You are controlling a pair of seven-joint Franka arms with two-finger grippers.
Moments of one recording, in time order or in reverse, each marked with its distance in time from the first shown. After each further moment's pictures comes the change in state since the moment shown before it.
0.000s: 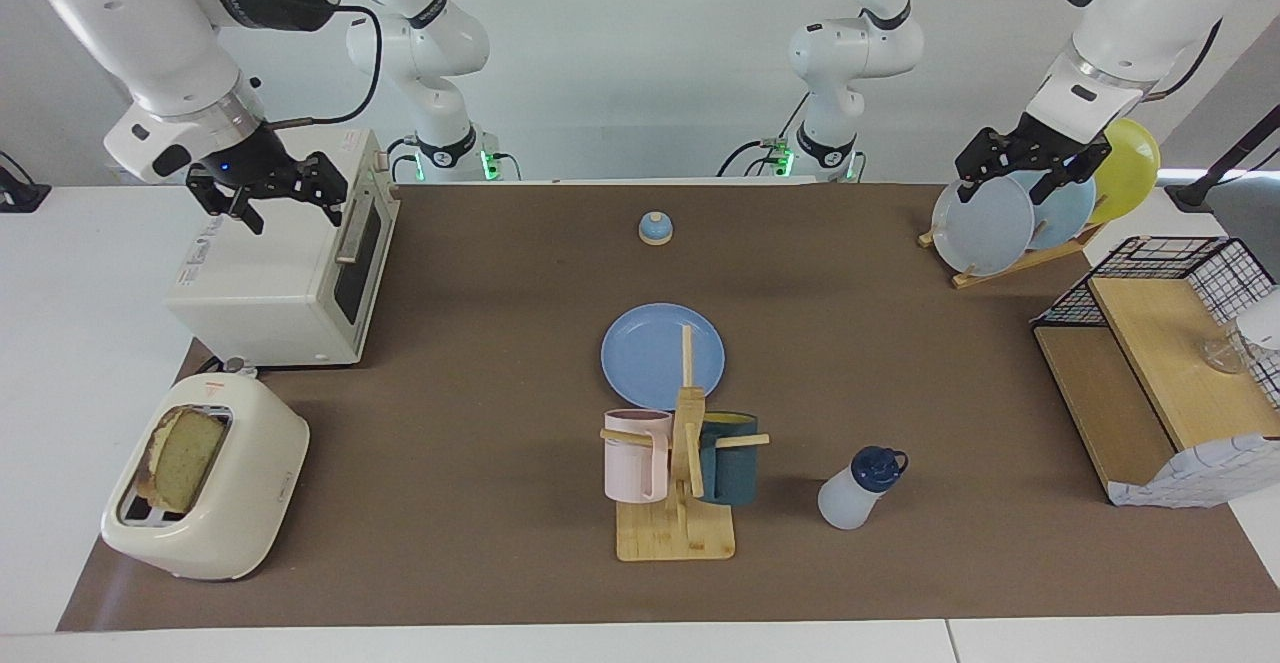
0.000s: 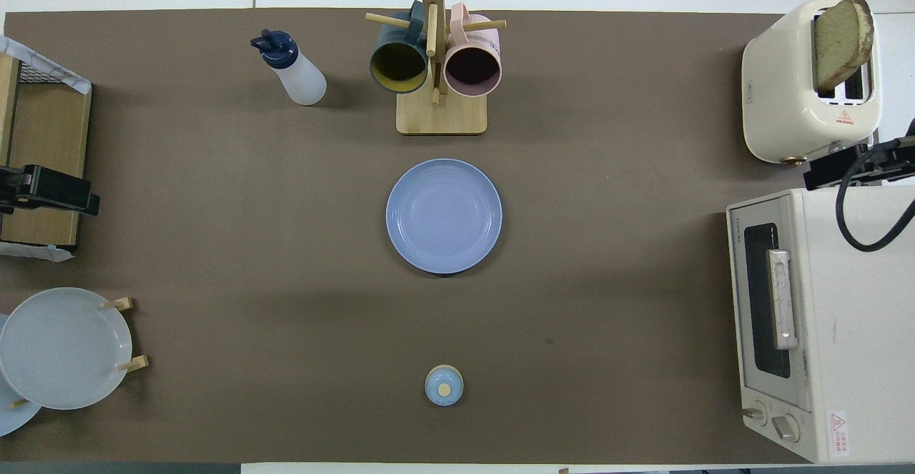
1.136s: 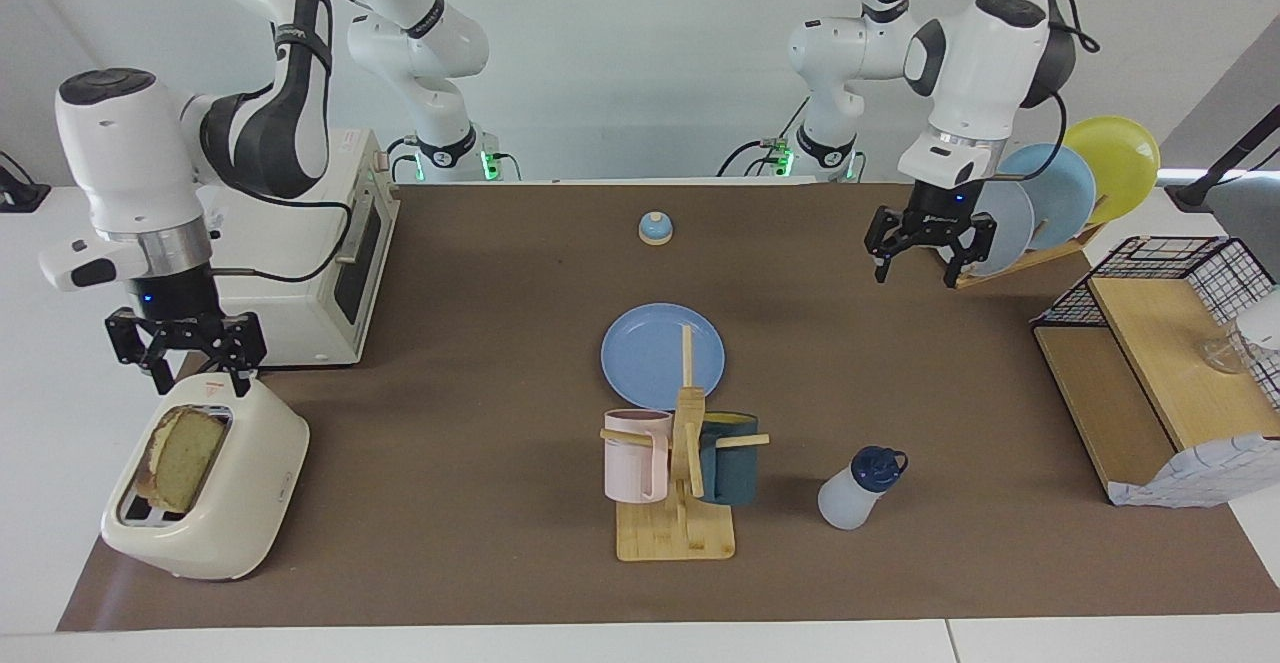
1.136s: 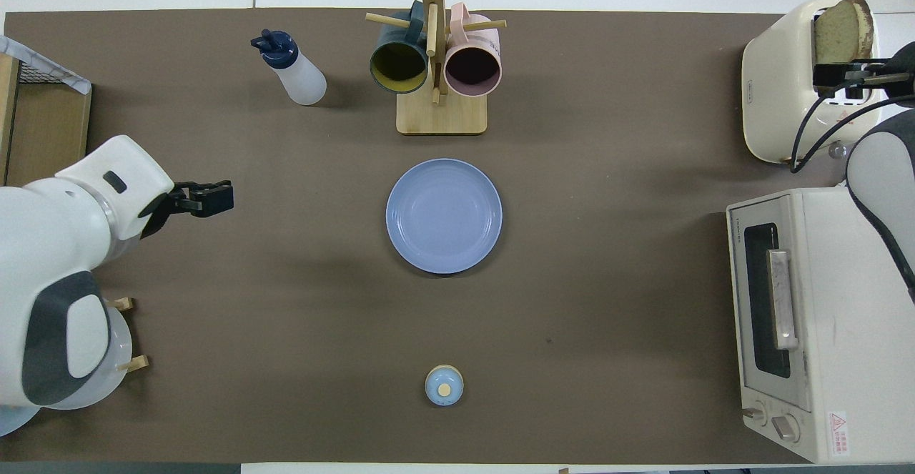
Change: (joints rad) left arm -0.155 -0.179 -0.013 -0.722 -0.001 1.037 -0.096; right arm -0.121 0.187 -0.006 -0.172 -0.009 0.787 -0.020
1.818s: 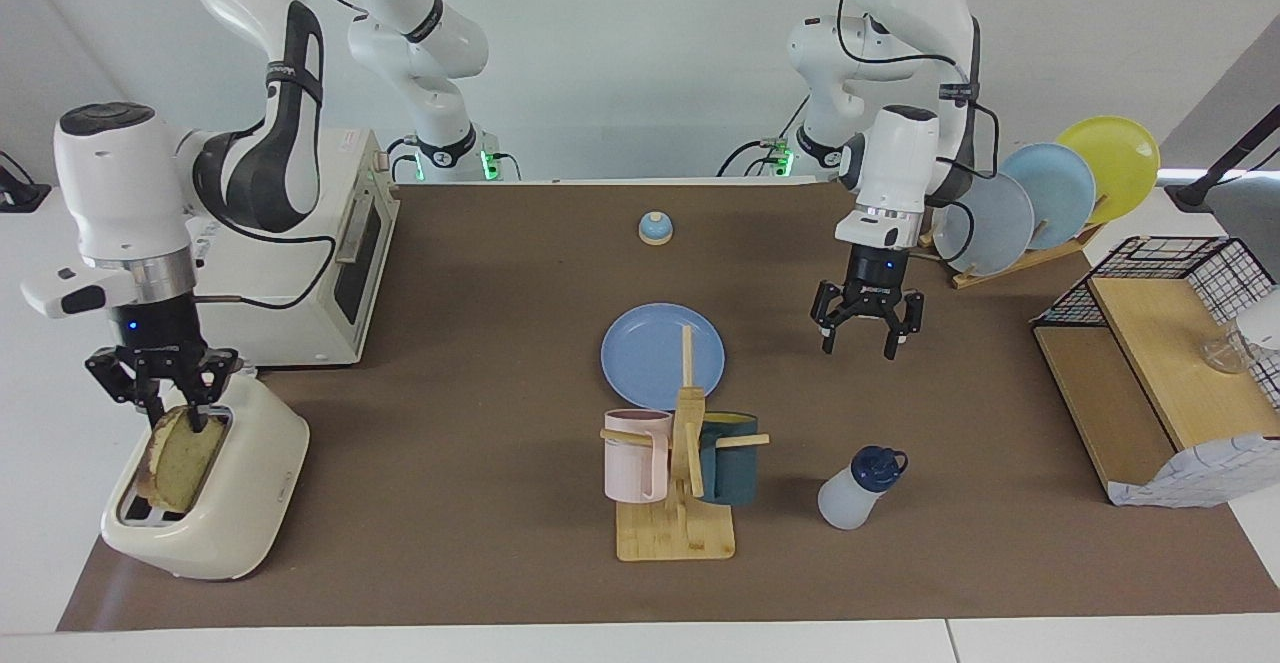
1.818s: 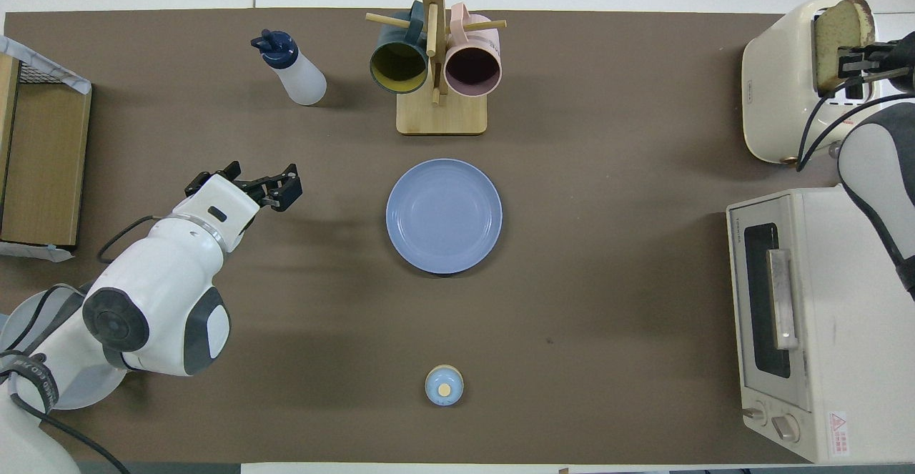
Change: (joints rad) left arm -0.067 0.299 0.000 -0.146 -0.016 0.735 -0.092; right arm -0.023 0.061 0.006 0.031 -0.010 0.125 -0.173
